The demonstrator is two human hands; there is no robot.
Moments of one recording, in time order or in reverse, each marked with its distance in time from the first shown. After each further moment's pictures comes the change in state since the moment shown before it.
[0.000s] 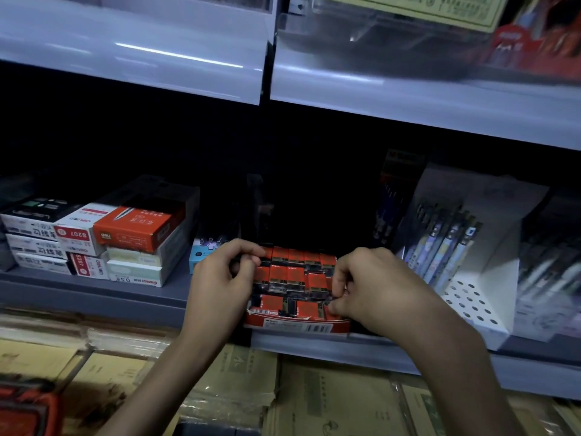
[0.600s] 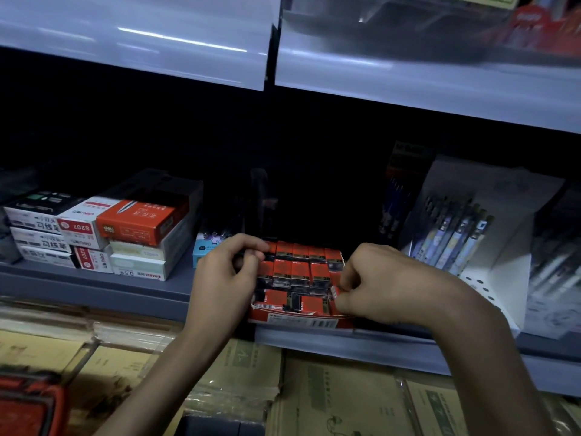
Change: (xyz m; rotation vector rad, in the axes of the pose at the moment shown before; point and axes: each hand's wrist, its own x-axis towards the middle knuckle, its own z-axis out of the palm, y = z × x) left_hand -0.002 0.001 0.000 0.016 0.018 0.004; right_hand 0.004 -0.001 -0.011 0.004 -0.220 -0.017
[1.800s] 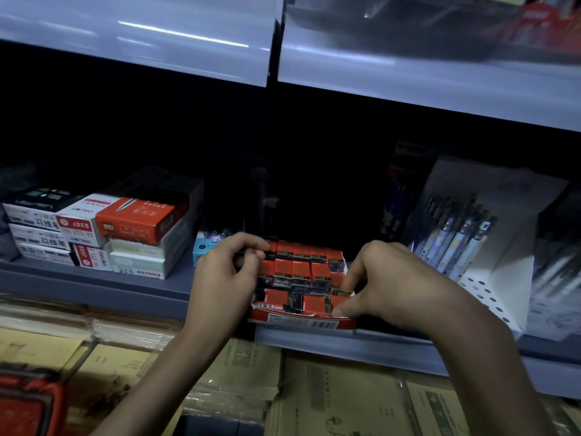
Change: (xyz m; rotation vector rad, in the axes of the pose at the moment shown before) left_hand 0.000 -0.001 0.000 0.010 -0.005 -0.001; right_hand 0.008 0.014 0.009 0.082 0.128 0.008
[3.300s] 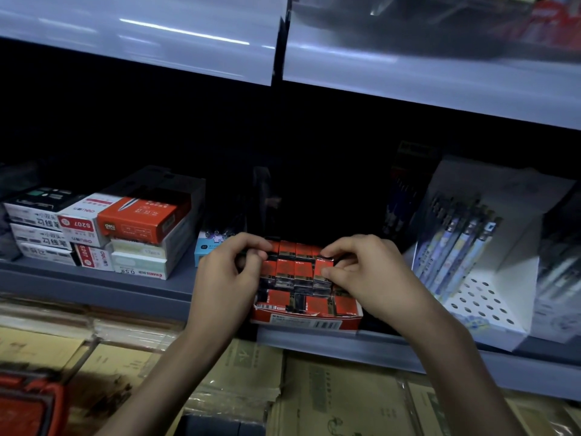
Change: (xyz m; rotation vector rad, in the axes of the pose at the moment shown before) left_hand 0.000 0.003 0.000 -0.021 0.009 -0.014; right_hand 0.035 0.017 0.040 0.385 0.306 -0.185
